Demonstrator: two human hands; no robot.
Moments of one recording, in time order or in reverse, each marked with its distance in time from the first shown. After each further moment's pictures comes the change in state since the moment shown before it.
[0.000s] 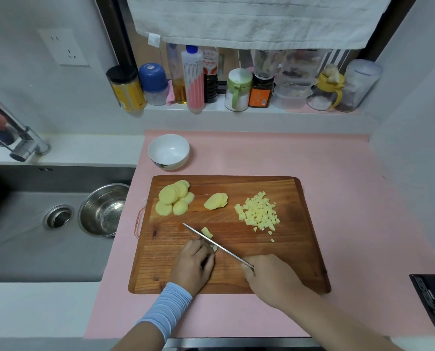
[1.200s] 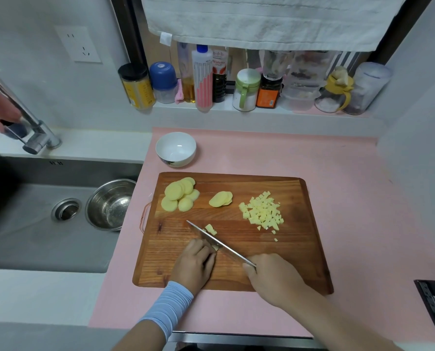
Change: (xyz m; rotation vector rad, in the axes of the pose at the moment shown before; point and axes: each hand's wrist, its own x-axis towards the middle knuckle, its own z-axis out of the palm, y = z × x) left_hand -0.009 0.003 -0.005 -0.022 0.002 -0.005; right_hand -0.006 -0.007 -0.002 -0.023 -0.015 0.019
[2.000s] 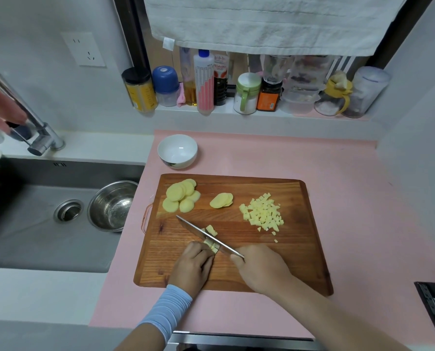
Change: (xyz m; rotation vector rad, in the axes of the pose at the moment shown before) left_hand -0.008 -0.004 0.000 -0.005 0.025 0.014; right_hand 0.017 -0.023 -0.004 -0.013 0.012 -0.038
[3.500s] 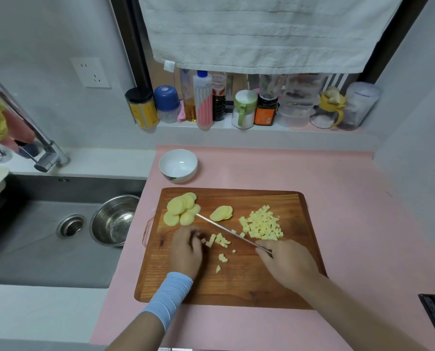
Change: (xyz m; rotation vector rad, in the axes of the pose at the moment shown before) left_hand 0.062 0.013 -0.028 -0.131 0.241 -0.490; right_hand 0.004 0.049 -0.032 -0.095 0.280 -0.093
